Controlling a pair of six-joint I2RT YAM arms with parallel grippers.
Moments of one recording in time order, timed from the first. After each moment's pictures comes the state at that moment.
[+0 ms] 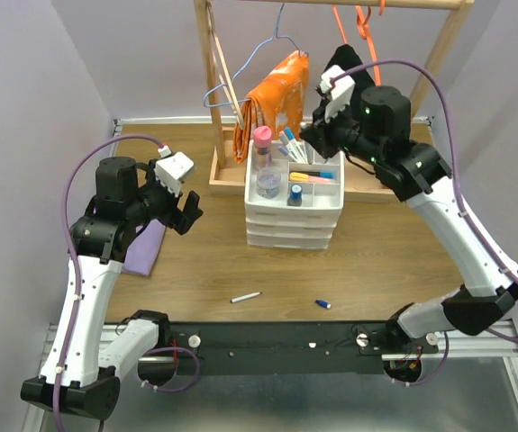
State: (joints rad) left arm -0.15 0.92 1.22 -0.86 0.49 0.36; right arm 0.65 1.47 1.85 -0.64 -0.15 -0.16
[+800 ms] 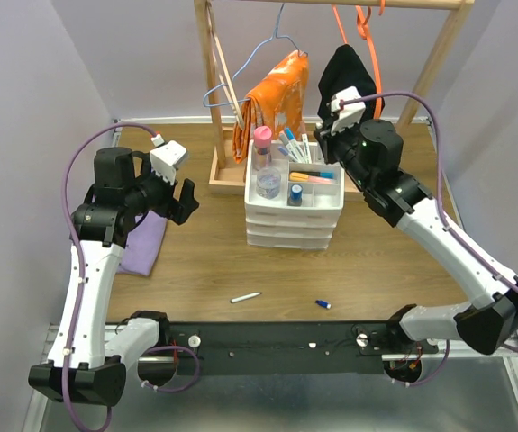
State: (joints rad) left arm -0.08 1.00 1.26 -0.85 0.51 0.32; right arm 0.60 1.28 1.33 -0.12 0.17 -0.13
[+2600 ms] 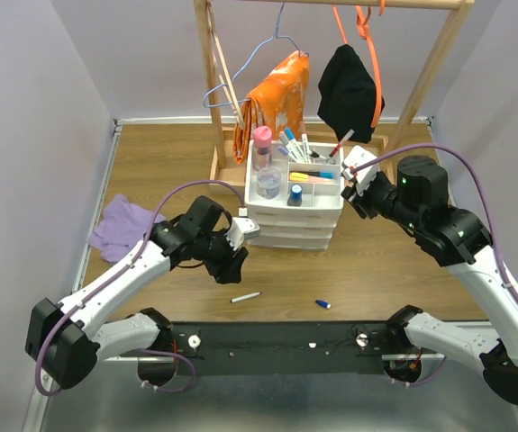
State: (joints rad) left arm -0.63 1.07 0.85 -0.79 0.53 0.22; right arm 0.58 0.97 1.27 -0.71 -0.06 -0.50
